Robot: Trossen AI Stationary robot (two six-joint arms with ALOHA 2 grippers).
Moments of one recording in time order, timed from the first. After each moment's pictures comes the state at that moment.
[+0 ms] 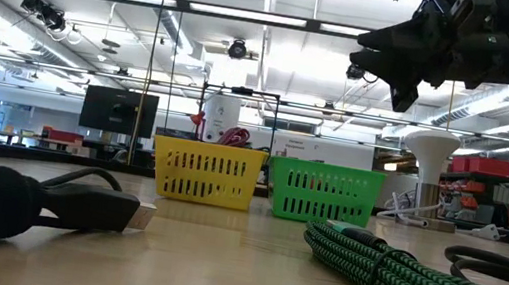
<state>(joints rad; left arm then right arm) -0.72 1.65 0.98 -0.58 0.20 -0.75 0.08 1.21 0.33 0.82 0.07 0.31</state>
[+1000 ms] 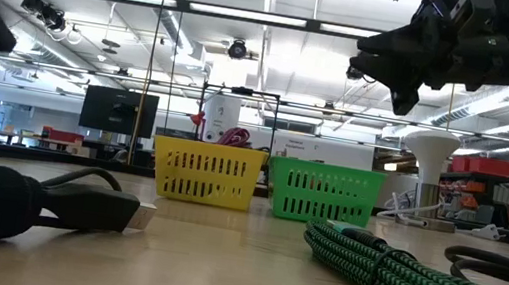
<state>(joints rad) -0.66 1.69 1.08 -0.52 0.27 -0.75 0.08 1.21 0.33 0.80 0.07 0.31</state>
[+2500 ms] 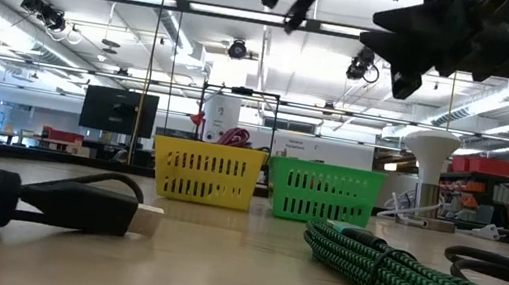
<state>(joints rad) -0.15 1.58 1.08 0.23 0.02 0.04 0.14 1.21 0.33 0.85 0.00 0.22</state>
